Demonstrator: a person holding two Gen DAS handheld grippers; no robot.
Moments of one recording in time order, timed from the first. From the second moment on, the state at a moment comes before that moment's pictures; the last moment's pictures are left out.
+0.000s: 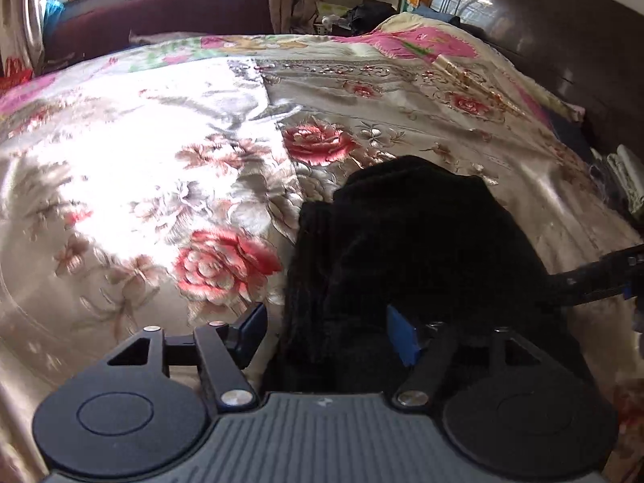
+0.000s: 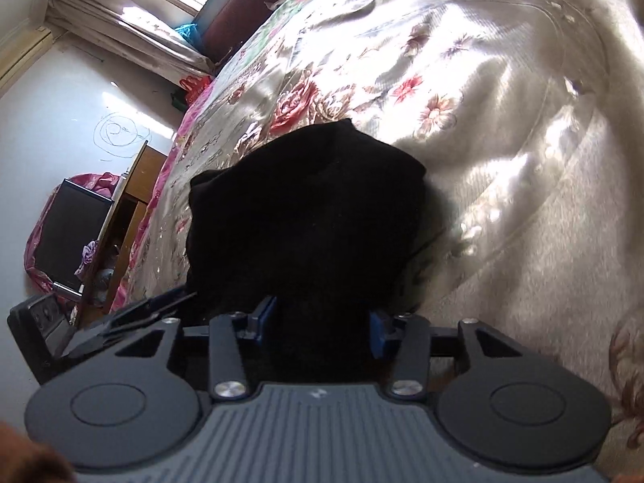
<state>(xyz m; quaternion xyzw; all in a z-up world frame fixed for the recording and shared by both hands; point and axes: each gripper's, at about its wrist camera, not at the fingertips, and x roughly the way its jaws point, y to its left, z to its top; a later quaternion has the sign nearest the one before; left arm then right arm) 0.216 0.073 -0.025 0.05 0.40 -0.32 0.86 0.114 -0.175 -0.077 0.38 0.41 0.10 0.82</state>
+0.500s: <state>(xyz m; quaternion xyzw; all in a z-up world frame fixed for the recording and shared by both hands) 0.148 0.069 0.005 0.03 0.37 -0.23 0.90 0.096 -0.167 -0.017 0.24 0.36 0.07 0.90</state>
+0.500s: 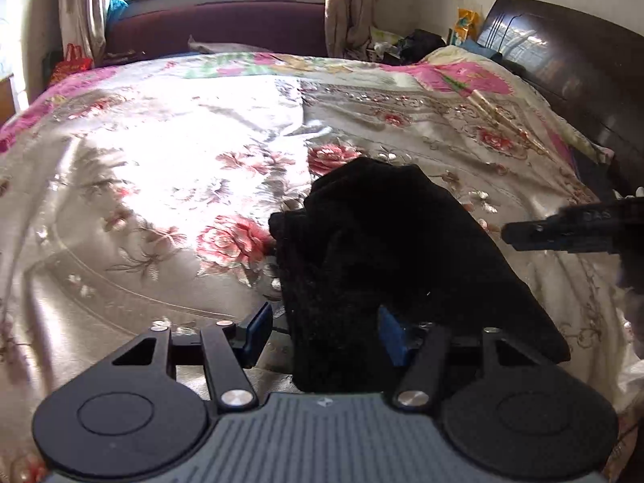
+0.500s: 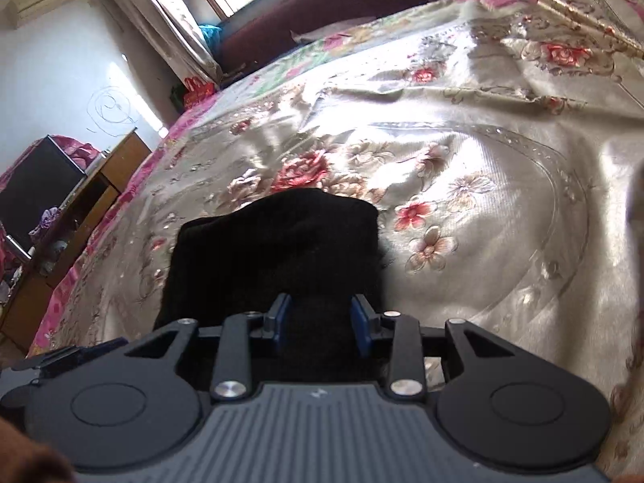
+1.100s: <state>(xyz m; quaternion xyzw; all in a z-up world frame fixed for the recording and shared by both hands) 0.050 0.032 0.006 0.07 0.34 -0.17 0.92 -0.019 -0.101 -0.009 0.23 0.36 0.01 0.90</state>
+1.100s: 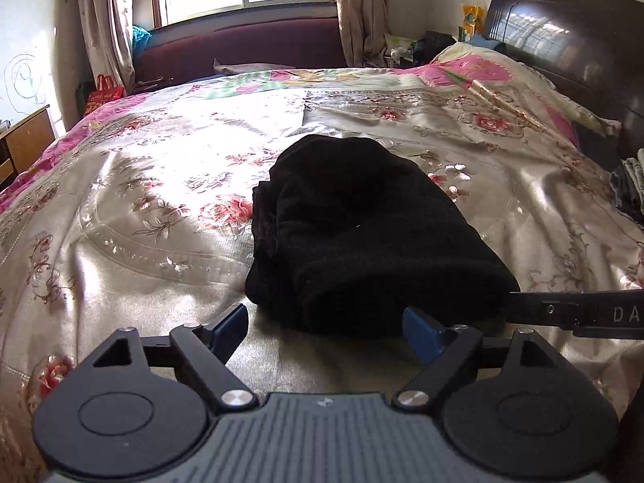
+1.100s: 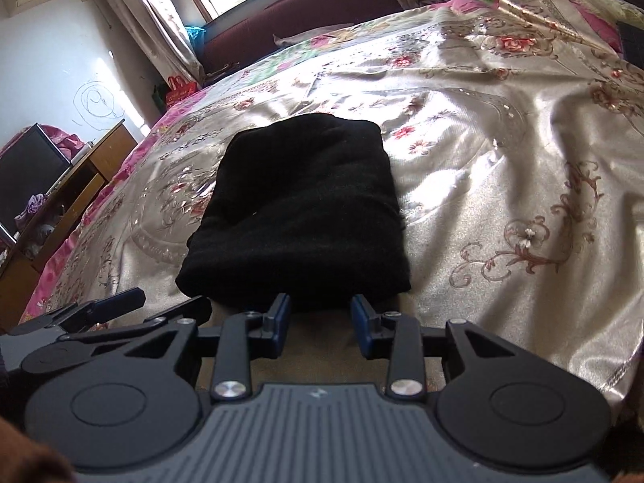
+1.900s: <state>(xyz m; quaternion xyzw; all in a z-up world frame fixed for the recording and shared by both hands) 0.021 0.027 0.011 0.09 0.32 -0.15 0.93 -0.044 -0.091 -0.012 0.23 0.35 0.00 0.91</state>
